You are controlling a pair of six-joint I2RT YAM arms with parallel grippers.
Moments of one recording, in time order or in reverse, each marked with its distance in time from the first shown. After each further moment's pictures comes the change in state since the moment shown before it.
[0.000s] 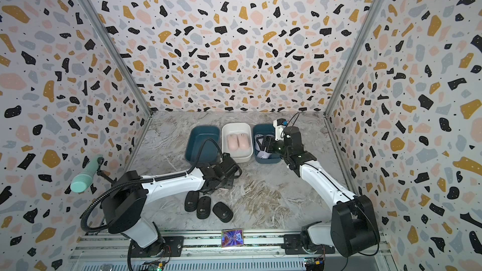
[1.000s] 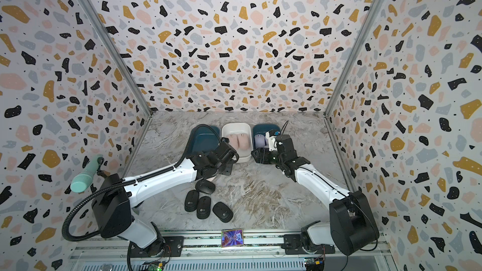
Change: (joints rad) left arm 0.083 -0.034 0.199 -0.092 -0.052 0.144; right arm 0.084 0.017 -0.078 -0.064 0.002 -0.015
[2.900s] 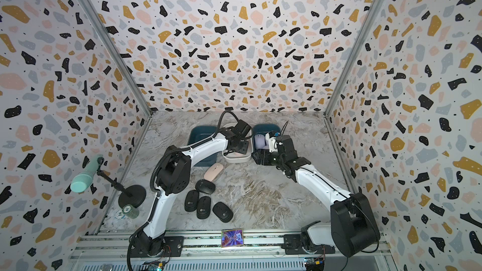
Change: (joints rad) left arm 0.138 0.659 0.655 -0.051 0.168 0.192; right arm 0.000 -0.012 0.000 -0.045 -0.020 0.000
